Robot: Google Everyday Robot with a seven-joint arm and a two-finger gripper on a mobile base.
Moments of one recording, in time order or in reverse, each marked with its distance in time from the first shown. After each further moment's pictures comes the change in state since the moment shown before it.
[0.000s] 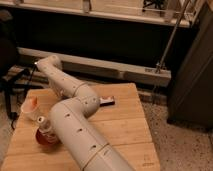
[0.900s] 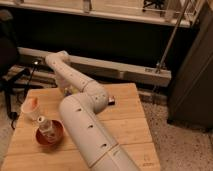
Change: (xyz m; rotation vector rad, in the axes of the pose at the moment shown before) arm 0.009 0.025 -0.020 0.110 0.008 0.055
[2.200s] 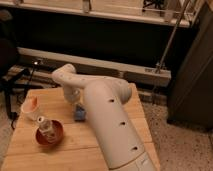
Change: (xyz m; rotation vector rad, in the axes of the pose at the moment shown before) arm -0.101 0.080 0.041 -0.190 -0.073 -0.037
